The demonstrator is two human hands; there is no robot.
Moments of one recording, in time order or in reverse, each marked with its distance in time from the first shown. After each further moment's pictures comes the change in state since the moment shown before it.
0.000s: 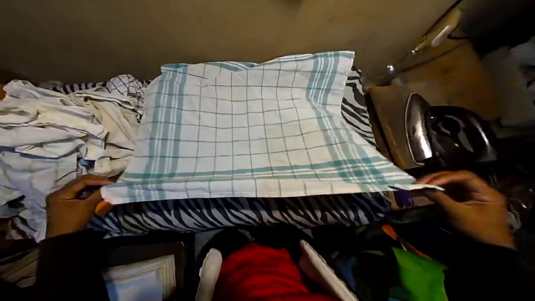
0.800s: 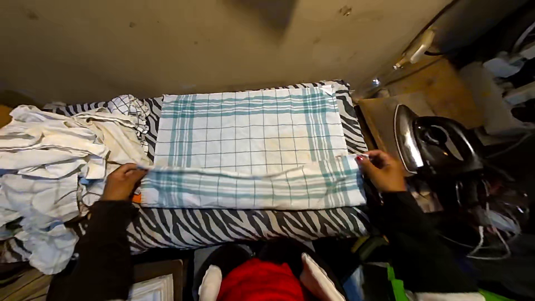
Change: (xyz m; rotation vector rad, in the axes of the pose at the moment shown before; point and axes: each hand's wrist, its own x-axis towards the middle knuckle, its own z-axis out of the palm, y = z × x) left_hand 0.074 0.030 0.078 -0.006 -0.071 -0.487; right_hand 0.071 0.066 0.061 -0.238 0.143 0.376
